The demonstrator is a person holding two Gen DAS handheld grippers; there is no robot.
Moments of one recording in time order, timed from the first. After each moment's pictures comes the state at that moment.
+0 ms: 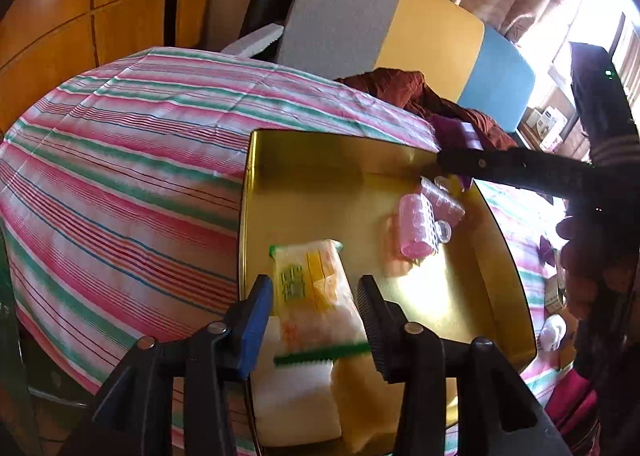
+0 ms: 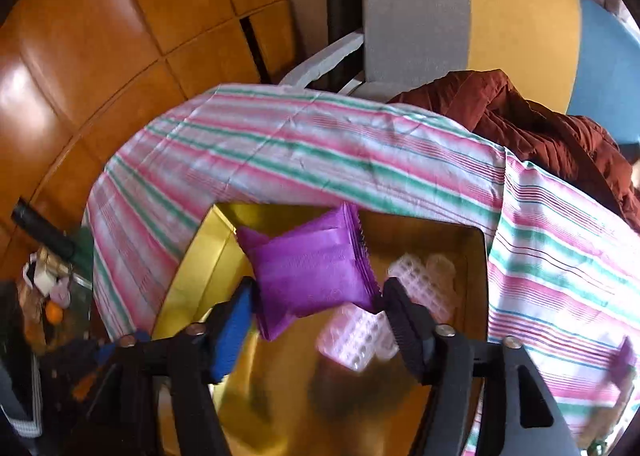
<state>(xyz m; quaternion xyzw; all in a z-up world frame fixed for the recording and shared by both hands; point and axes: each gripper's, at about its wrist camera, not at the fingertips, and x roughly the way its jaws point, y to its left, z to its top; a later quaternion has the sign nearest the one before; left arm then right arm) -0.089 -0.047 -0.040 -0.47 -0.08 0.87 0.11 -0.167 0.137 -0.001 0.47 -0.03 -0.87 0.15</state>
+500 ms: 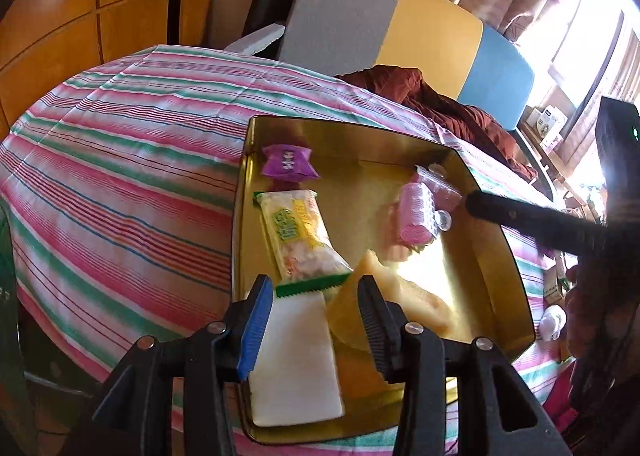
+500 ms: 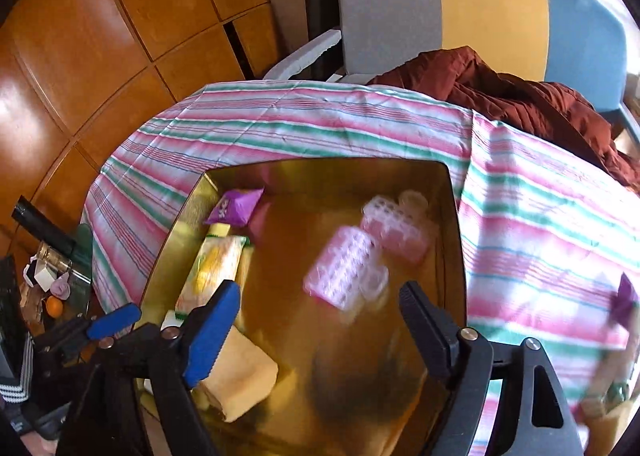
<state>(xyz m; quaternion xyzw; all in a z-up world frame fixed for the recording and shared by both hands) -0.065 -0.040 -0.041 -0.47 -0.08 0.87 0.11 -0.109 0.162 -0.015 0.47 -0.05 -0.87 0.13</state>
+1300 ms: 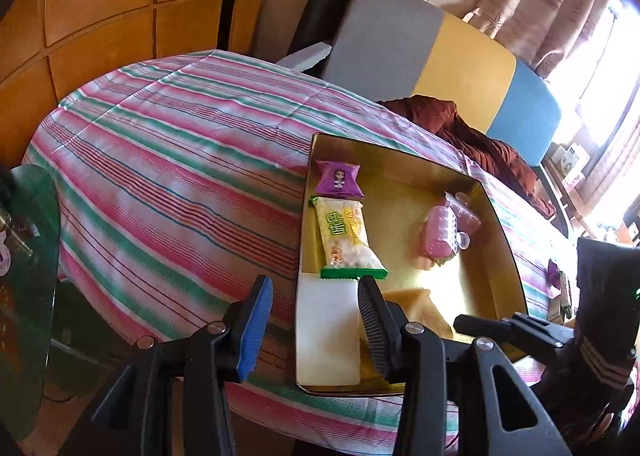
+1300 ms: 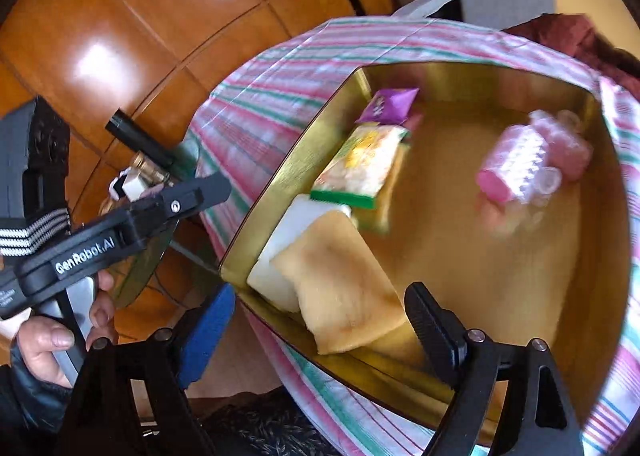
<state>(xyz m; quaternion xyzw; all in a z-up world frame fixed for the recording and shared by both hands) -0.033 -0.076 -0.020 -0.45 -0.11 0.89 0.04 -0.043 0.113 -0.051 0.50 -0.06 -0.80 0.33</state>
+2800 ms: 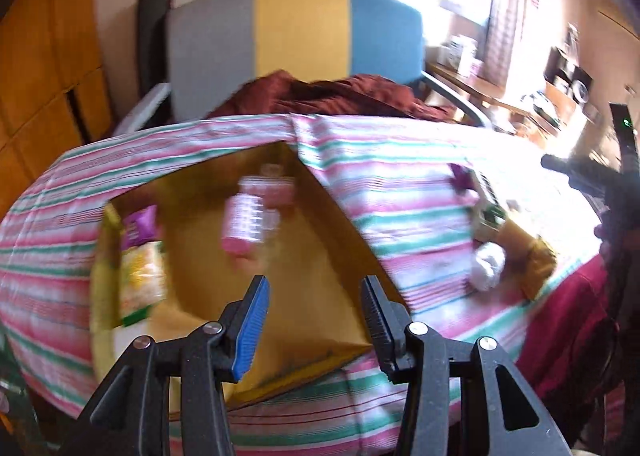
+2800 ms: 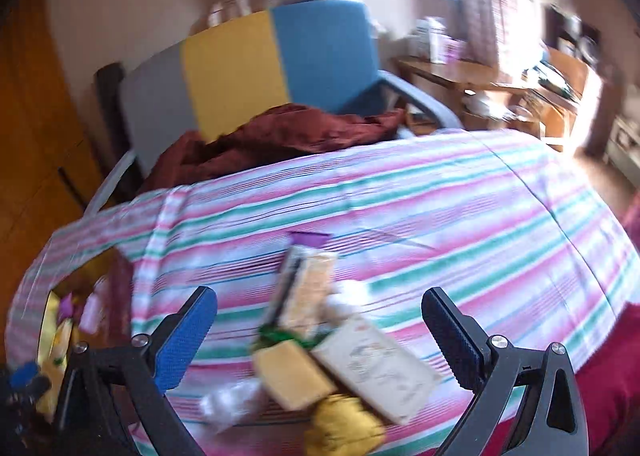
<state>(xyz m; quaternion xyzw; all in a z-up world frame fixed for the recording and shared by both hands) -0.007 0.125 0.001 -0.41 0.08 0.88 0.23 0.052 0.482 0.023 0.35 -0.17 -0.90 -0.20</state>
